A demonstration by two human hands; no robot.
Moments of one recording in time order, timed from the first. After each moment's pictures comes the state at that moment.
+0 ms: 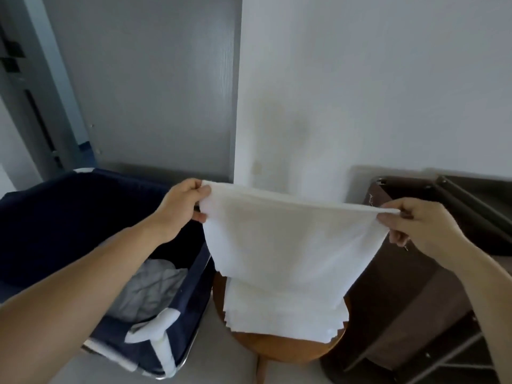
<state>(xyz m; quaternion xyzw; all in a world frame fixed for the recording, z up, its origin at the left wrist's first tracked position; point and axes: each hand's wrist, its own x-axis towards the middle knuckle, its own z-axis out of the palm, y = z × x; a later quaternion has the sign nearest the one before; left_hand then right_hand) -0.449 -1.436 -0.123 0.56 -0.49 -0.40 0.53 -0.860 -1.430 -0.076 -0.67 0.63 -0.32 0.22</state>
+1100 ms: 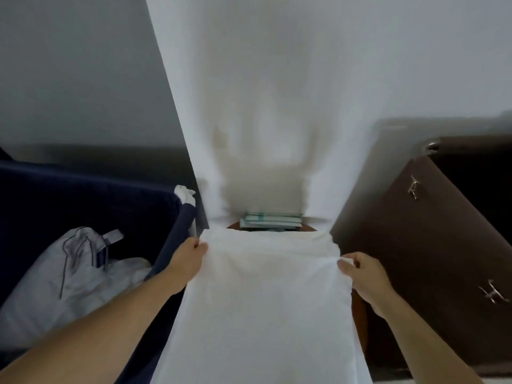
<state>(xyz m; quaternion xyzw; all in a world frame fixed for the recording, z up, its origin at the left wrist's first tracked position) -0.511 -1.711 -0.363 0.77 -0.40 -0.41 0.27 -0.873 -1.700 -0.349 -0.47 0.74 -0.25 0.41</state>
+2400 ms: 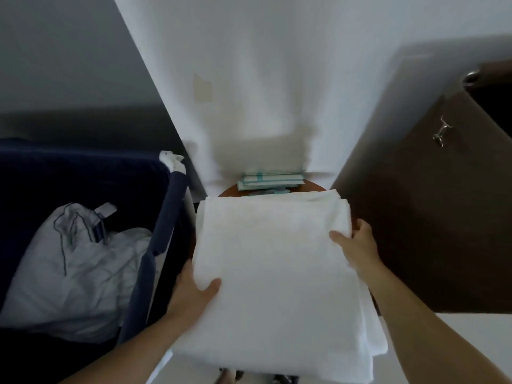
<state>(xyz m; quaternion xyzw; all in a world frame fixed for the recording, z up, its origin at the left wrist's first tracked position) -0.493 -1.623 -0.461 0.76 -0.45 -0.44 0.19 -0.841 -1.710 -0.408 -0.35 0.78 -0.29 0.43</state>
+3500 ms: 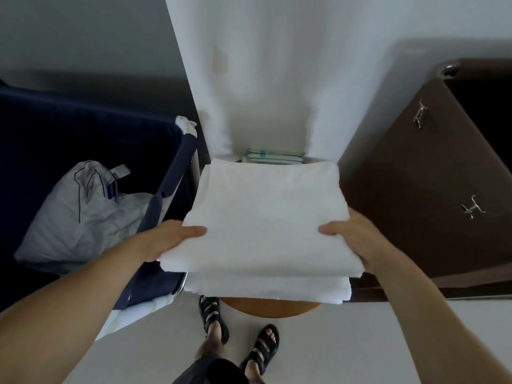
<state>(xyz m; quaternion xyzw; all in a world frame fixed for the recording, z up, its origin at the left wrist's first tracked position) -0.478 -1.601 -0.388 0.68 -0.34 -0.63 0.16 -0.865 -1.620 -0.322 -0.37 0.62 -0.28 0.63</state>
